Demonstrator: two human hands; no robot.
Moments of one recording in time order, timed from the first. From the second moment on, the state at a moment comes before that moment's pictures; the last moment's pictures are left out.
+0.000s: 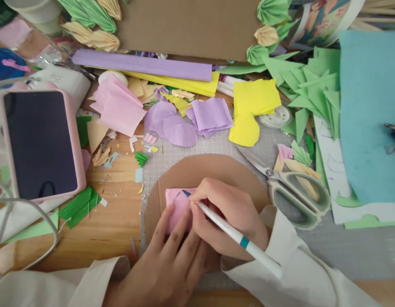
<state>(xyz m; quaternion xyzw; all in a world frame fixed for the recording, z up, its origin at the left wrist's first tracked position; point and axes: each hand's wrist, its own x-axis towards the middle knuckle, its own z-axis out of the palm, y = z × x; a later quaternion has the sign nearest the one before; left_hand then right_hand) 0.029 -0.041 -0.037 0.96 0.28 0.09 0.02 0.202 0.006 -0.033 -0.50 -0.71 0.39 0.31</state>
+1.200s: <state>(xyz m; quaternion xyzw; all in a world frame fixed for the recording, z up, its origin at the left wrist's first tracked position) 0.028 -0.040 -0.040 0.97 0.25 0.08 0.02 0.207 0.004 -0.027 -0.51 -0.69 0.40 0.32</state>
